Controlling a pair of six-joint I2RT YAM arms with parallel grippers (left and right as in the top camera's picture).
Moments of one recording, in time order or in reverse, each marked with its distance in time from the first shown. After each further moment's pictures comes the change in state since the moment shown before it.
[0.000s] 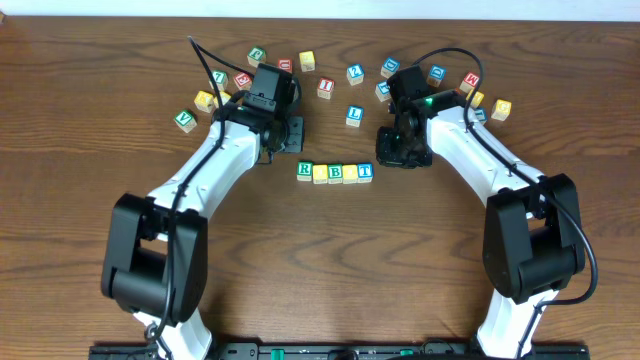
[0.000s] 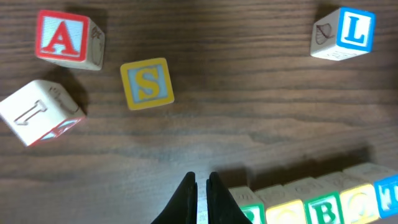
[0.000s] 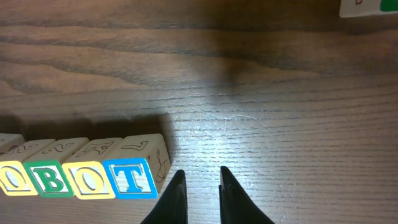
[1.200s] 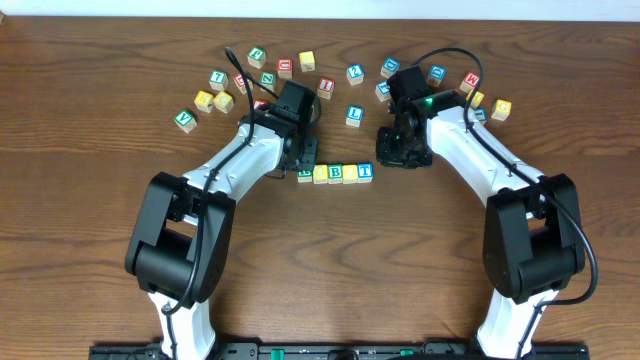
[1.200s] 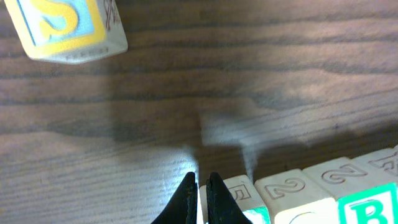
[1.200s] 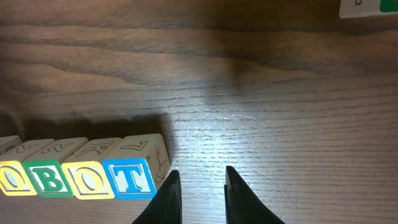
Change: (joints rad) left arm -0.071 0.105 0.000 -0.058 -0.036 0.000; right arm 0.000 0.000 0.000 0.000 0.001 -0.003
